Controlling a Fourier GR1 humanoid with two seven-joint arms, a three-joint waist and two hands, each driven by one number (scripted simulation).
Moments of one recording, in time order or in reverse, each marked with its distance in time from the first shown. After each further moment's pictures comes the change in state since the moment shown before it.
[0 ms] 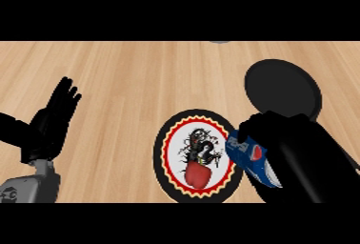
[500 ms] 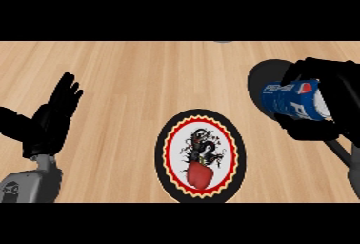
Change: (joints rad) left arm -0.035 -0.003 0.002 0.012 -0.002 -0.002 0.011; right arm -0.033 -0.012 -0.355 0.279 -0.124 -0.076 -0.242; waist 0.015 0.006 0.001
